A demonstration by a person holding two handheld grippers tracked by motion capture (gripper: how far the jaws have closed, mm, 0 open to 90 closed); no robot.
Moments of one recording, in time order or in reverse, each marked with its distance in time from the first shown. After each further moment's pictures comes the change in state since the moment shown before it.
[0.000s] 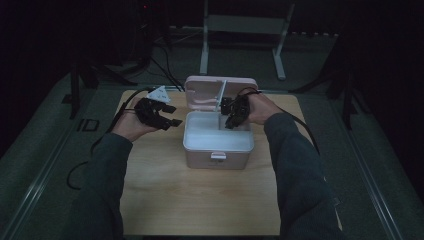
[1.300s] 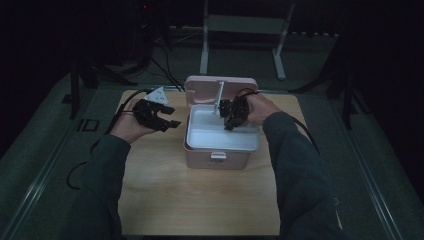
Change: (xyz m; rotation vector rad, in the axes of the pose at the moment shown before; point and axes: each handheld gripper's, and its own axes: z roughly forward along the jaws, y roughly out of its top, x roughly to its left) left arm -0.002 -0.005 -0.003 -0.002 0.002 0.005; right arm 0.007 0.007 -0.001 0.016 0.040 -0.049
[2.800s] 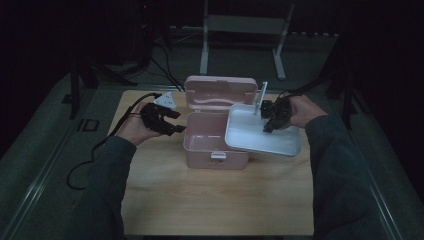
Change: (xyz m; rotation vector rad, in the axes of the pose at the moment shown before) left arm -0.009 0.004 0.017 0.038 -0.033 0.026; right arm 0.011 -0.100 -0.038 0.085 -0.013 0.115
